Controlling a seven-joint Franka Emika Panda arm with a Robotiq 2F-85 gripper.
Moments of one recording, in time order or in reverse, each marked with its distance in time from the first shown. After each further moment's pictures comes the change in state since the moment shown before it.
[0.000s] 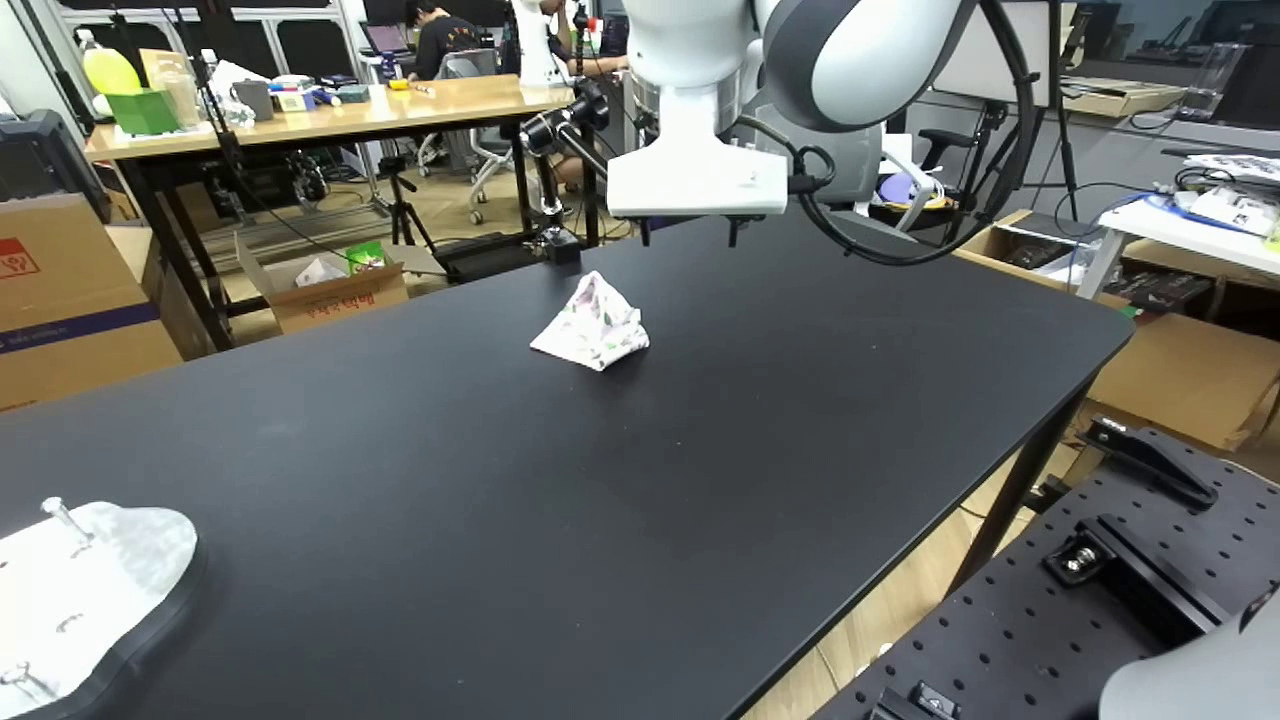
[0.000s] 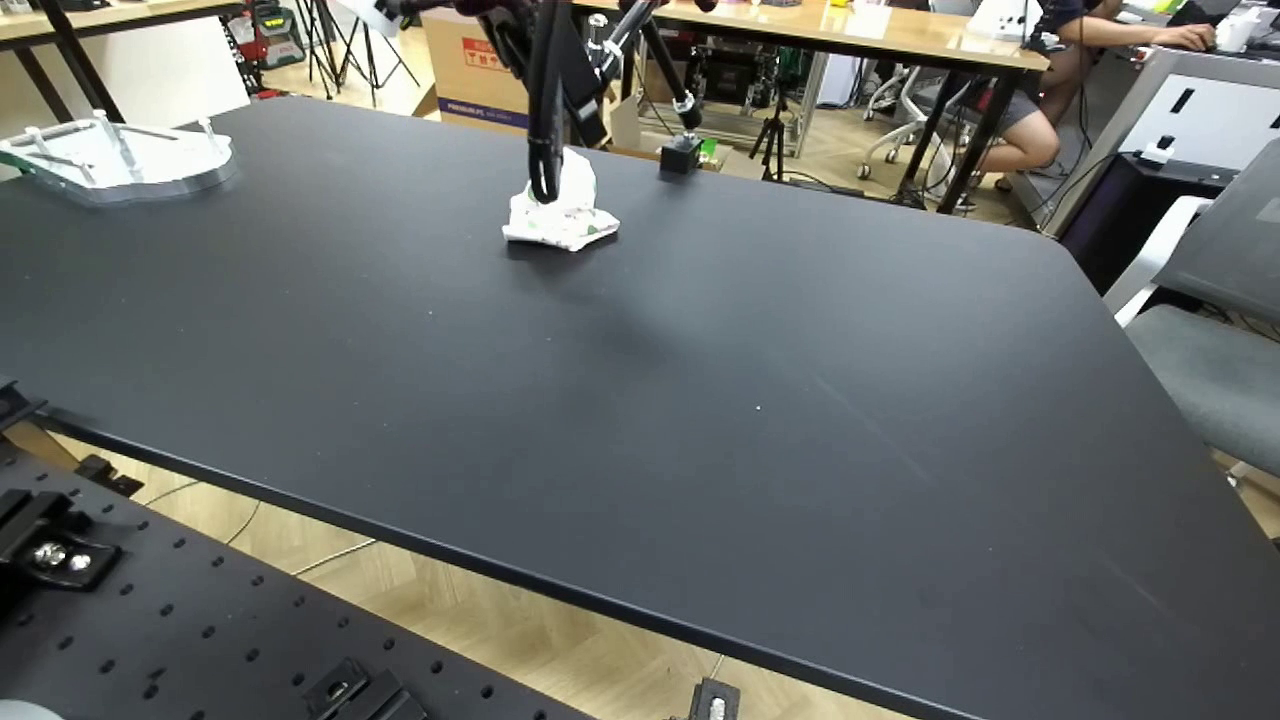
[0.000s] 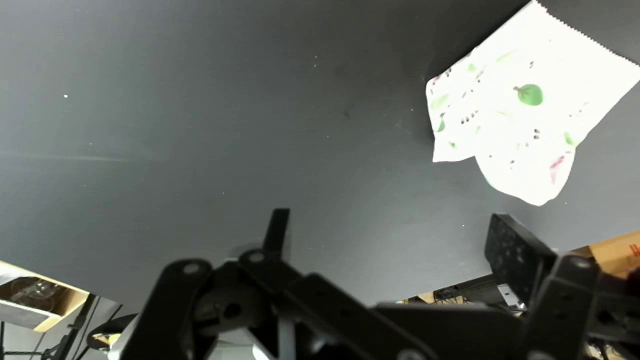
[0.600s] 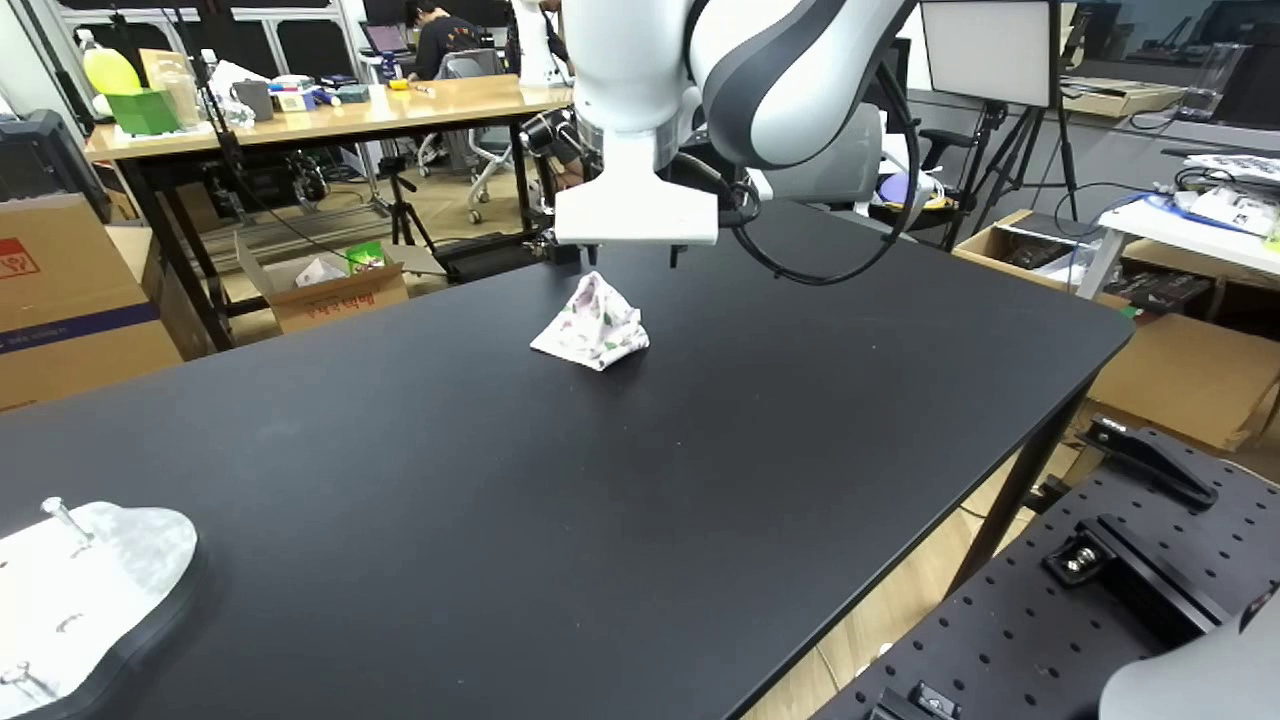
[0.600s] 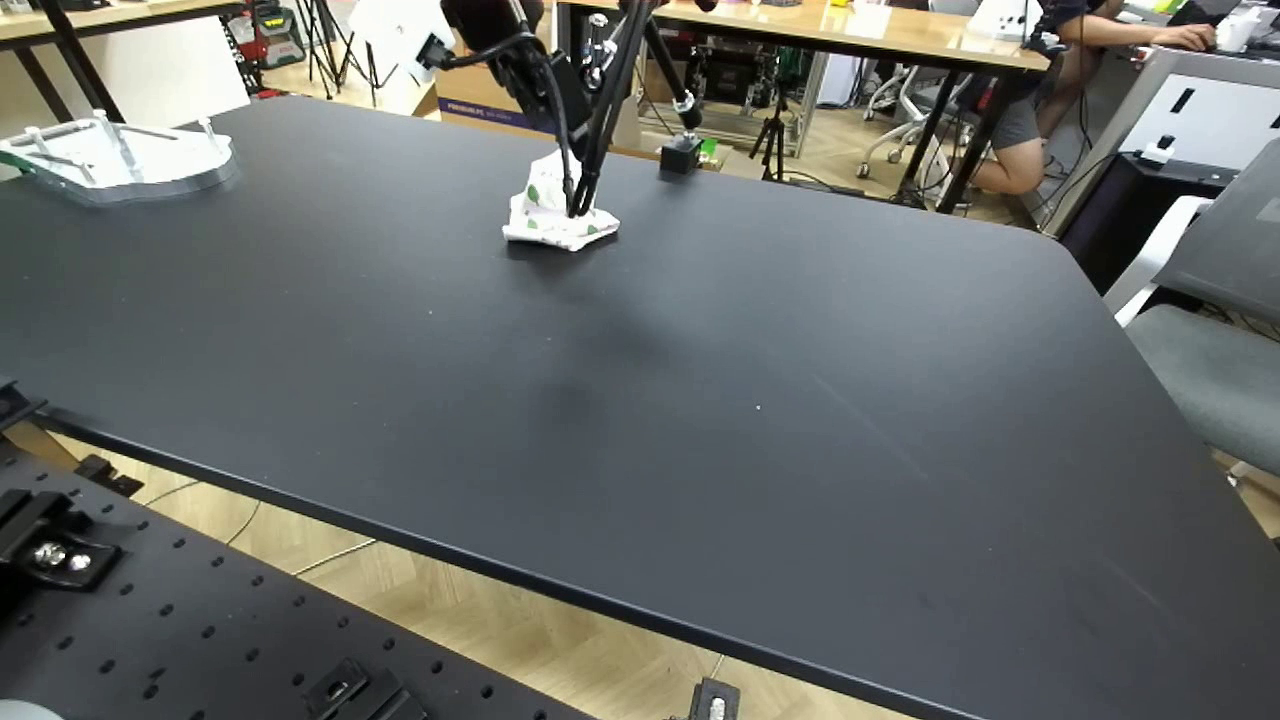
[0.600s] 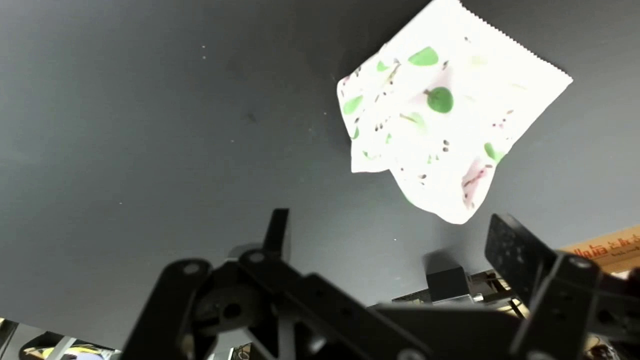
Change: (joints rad) arm 0.100 0.249 -0.043 0.195 -0.194 -0.044 0.110
